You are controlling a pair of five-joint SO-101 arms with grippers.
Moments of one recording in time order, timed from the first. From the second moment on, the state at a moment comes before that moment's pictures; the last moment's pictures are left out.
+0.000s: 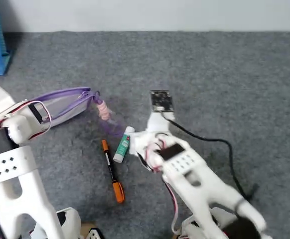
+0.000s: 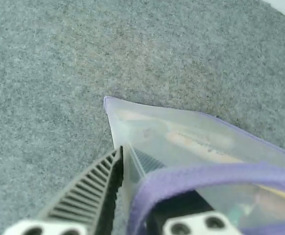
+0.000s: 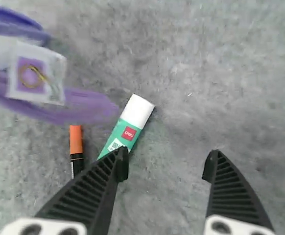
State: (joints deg) left arm -24.6 -34.9 20.9 80.3 20.2; right arm -34.9 -19.7 50.6 31.5 -28.8
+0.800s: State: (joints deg) left arm -24.6 -34.9 20.9 80.3 20.1; right arm -33.2 13.9 25.7 31.6 -29.2
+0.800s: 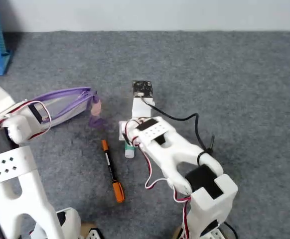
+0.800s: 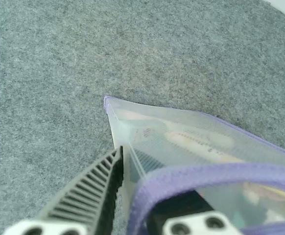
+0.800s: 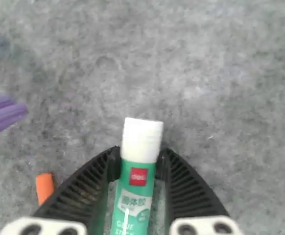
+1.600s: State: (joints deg) left arm -11.3 -34.9 17.5 80.4 20.1; right arm -23.9 -31.4 29.8 64.8 -21.6
